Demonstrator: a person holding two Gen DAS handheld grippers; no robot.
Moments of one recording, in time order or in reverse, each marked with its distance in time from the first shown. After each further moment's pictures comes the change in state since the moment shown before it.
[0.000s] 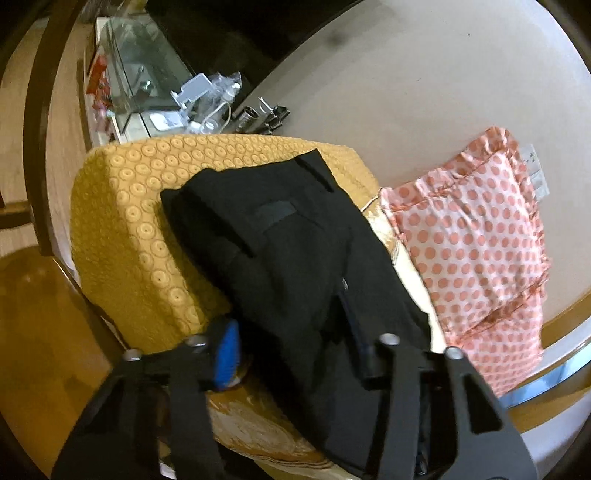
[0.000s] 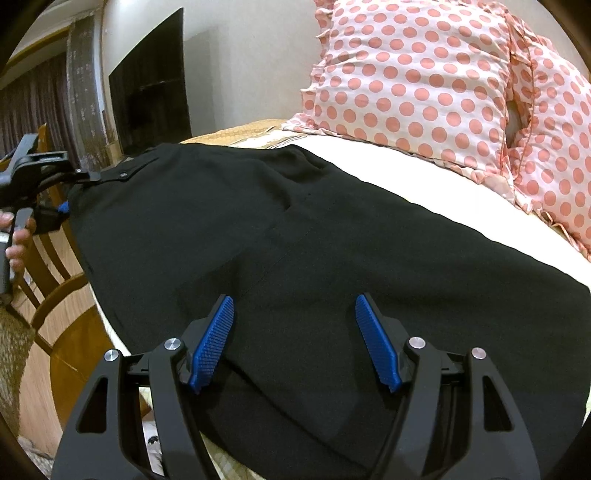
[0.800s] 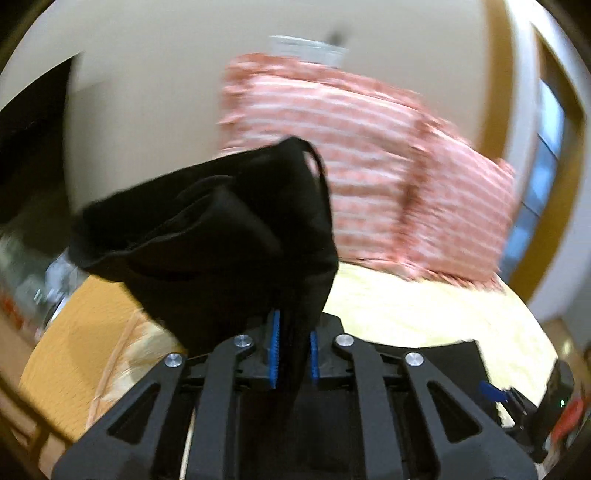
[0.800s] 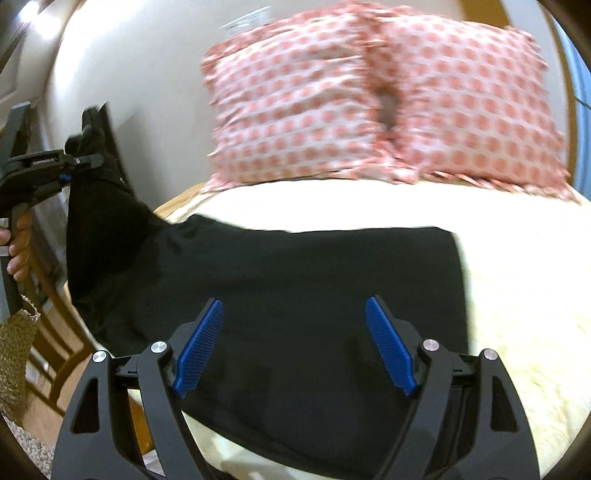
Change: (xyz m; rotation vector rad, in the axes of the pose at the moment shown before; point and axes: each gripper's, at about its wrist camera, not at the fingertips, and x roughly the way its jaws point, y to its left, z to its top) left arm -0.010 -0.288 -0.112 0.874 -0.064 -0.159; right arm -0.097 -0.127 -0.042 0.346 -0.182 -0.104
